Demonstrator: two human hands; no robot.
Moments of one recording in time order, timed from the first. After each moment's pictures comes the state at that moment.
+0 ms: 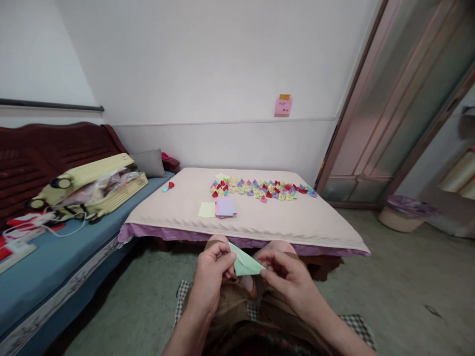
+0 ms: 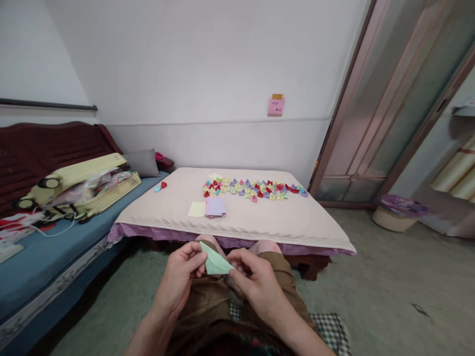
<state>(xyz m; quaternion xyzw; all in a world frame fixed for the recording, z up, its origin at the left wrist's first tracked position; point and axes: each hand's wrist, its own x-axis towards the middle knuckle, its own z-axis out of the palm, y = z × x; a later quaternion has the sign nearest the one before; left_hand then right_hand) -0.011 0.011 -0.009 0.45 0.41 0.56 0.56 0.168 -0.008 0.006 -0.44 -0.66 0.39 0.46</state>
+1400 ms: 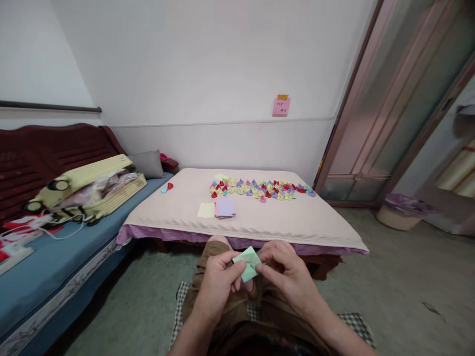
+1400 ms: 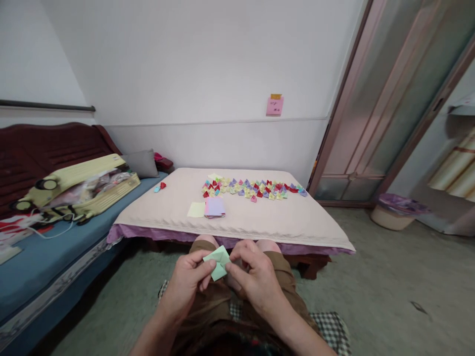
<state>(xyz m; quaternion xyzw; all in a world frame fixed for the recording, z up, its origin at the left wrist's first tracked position) -0.002 0.005 -0.013 0.53 0.41 0.48 0.57 0.169 -0.002 0.010 -0.46 -0.71 0.24 0.47</state>
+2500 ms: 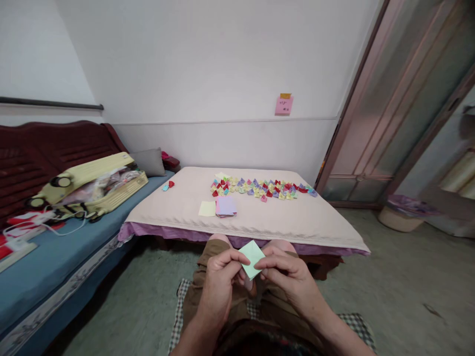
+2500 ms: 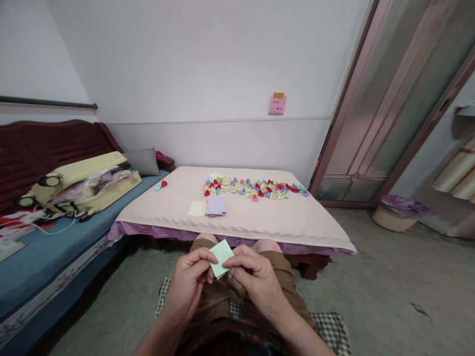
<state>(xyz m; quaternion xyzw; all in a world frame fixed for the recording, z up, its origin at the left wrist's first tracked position) 0.005 -0.001 -0.017 0.43 0.36 0.58 0.59 0.167 -0.007 0.006 -0.37 -0.65 0.43 0.51</state>
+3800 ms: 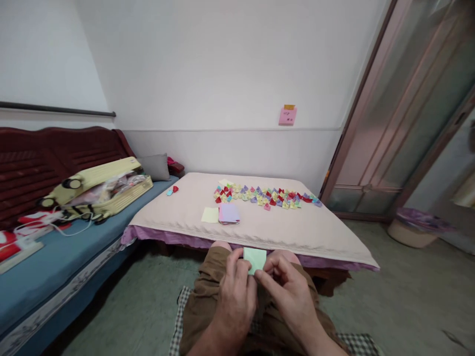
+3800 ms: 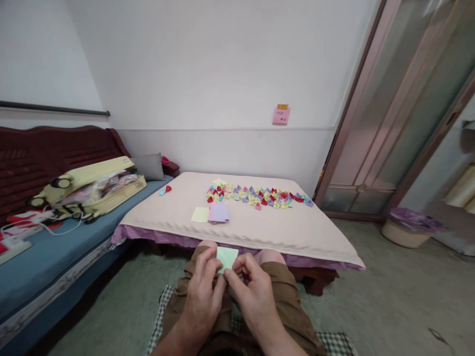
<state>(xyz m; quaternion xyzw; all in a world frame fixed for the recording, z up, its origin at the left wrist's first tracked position) 0.017 -0.009 -0.034 0.70 0.46 0.53 0.11 0.144 -0.012 0.001 -0.46 -0.60 0.32 0.57</state>
